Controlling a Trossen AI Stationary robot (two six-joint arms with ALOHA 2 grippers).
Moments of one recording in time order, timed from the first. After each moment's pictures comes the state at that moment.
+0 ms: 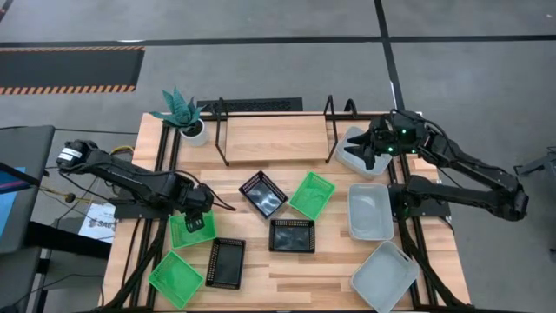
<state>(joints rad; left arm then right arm) -0.24 1.10 0.58 -0.97 0.03 -0.68 -0.58 0.69 0.73 -0.46 -0.29 0.30</state>
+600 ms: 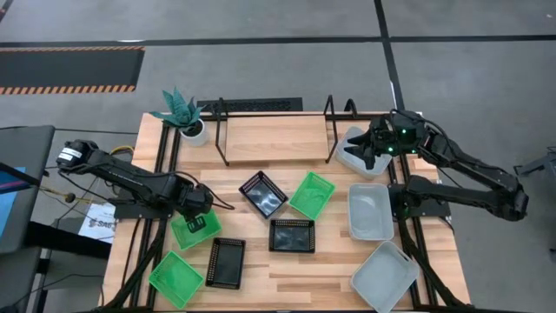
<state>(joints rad) -0.24 1.10 0.54 -0.92 0.04 -0.80 -0.58 0.69 0.73 -0.46 -0.30 0.32</state>
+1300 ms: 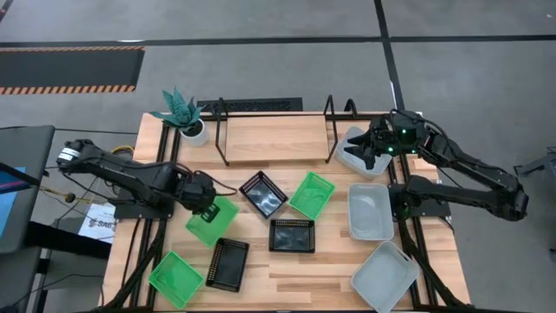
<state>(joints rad) -0.24 1.10 0.88 -1.08 -0.05 -1.21 -0.58 0.69 0.73 -0.46 -0.29 0.31</state>
